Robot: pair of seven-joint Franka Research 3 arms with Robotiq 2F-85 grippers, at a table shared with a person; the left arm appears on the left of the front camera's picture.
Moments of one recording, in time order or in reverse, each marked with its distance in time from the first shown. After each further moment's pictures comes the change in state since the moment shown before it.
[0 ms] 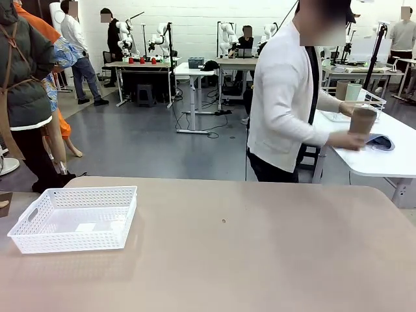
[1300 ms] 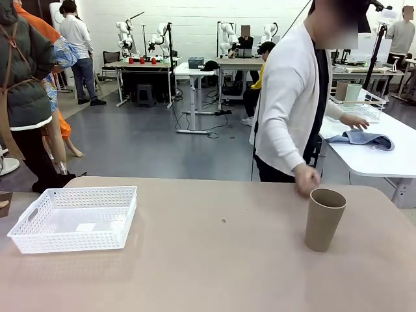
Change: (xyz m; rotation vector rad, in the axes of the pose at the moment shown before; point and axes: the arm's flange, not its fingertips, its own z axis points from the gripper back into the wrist) left arm 0.018 -0.049 -0.037 1.121 -0.100 -0.404; right arm 0.023 -0.050 -0.110 -0.007 0.303 0.896
